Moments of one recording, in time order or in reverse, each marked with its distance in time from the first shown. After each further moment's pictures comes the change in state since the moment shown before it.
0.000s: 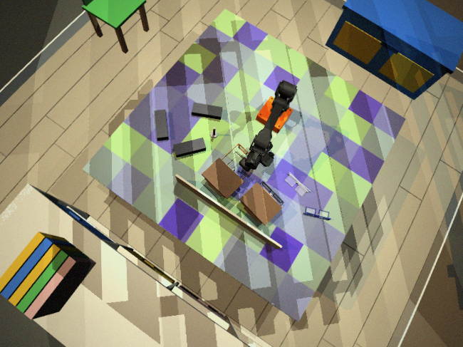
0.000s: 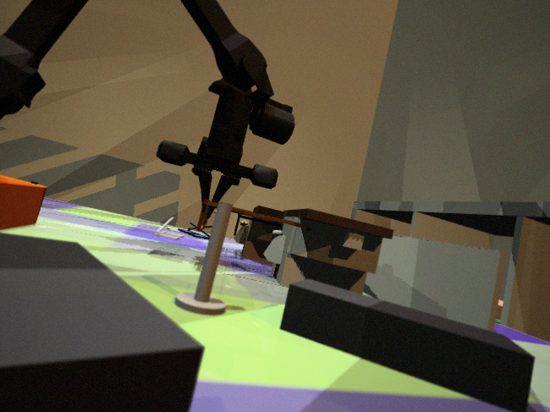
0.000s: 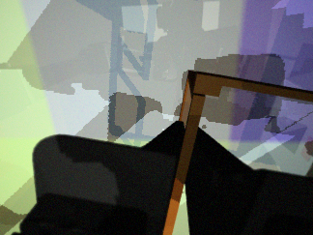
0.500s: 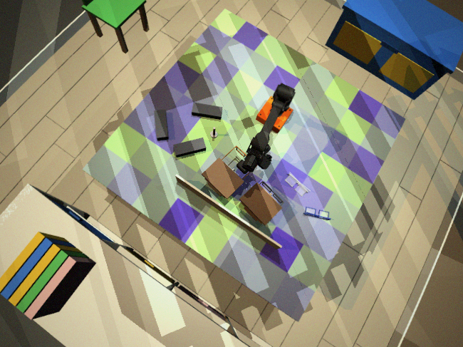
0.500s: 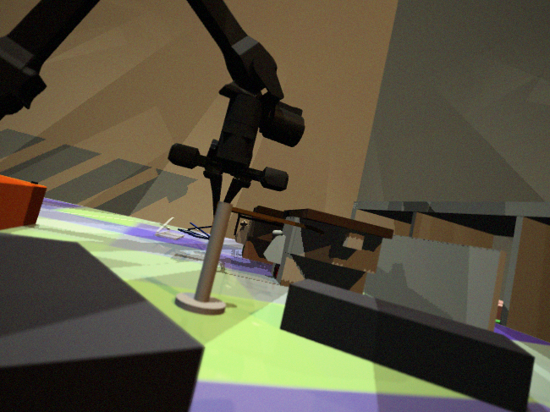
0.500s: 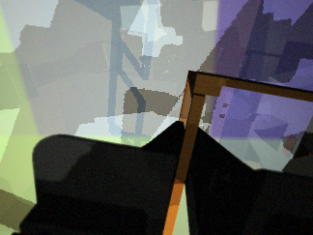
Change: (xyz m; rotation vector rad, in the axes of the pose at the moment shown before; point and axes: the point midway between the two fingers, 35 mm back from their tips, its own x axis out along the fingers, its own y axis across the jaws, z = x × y) arm 0.000 -0.018 0.000 0.000 0.000 -0.002
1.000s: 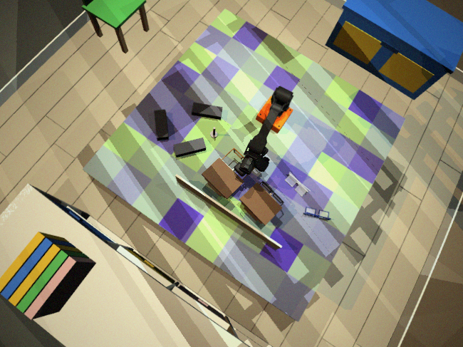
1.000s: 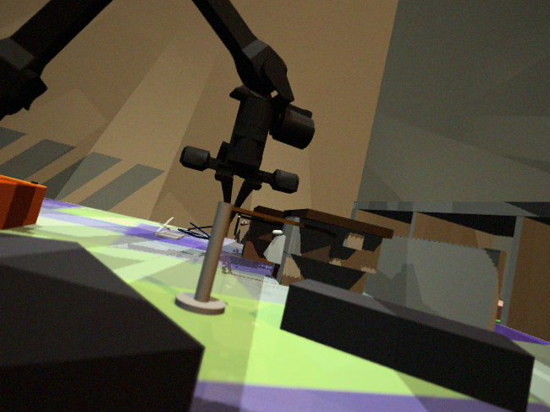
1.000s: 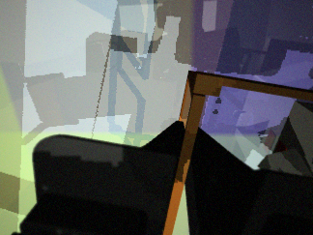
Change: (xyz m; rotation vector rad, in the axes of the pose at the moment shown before) arm -0.001 -0.018 0.000 -0.001 0.000 -0.001
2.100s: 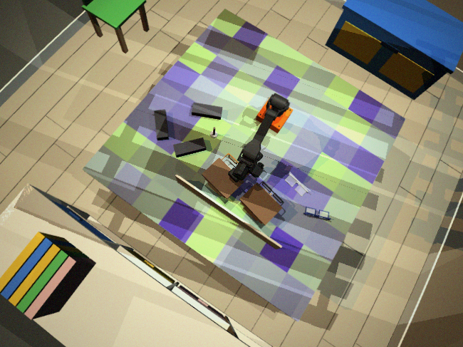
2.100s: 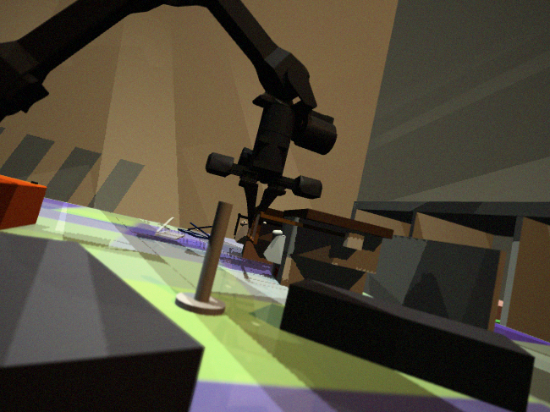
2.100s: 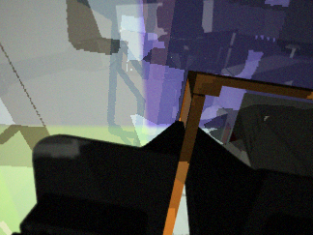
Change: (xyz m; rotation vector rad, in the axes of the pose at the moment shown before) arm -0.001 -0.040 0.000 0.001 0.001 -0.004
